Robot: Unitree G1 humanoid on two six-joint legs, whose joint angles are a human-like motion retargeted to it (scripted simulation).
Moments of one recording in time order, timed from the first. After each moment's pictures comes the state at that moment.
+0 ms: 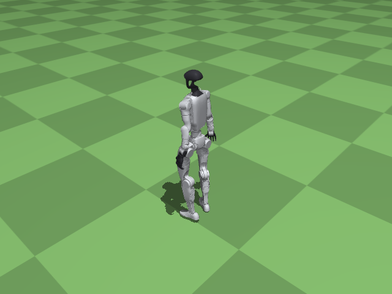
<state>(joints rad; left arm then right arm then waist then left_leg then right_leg) 0.19 0.17 0.30 1.36 0.66 -0.33 0.05 0.12 -0.11 -0.38 1.53 -0.92 -0.11 -0.78 0.13 -0.08 -0.05 -0.07 -0.02 0.09 0.16 -0.12 -0.01 0.00 -0.10 -0.56 0.06 -0.16 -0.03</state>
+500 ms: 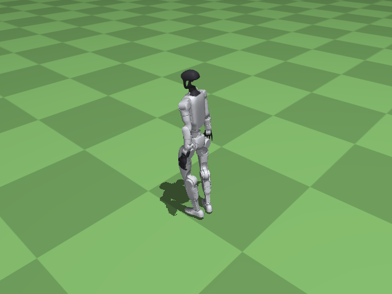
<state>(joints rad) 0.19 0.16 0.29 1.41 0.62 -0.35 0.11 0.12 -0.09 -0.38 1.48 -0.87 -0.14 -0.74 0.13 -0.08 -0.04 -0.09 -0.11 0.05 0.16 -0.13 0.08 0.03 -0.11 -0.65 0.06 -0.15 0.03</state>
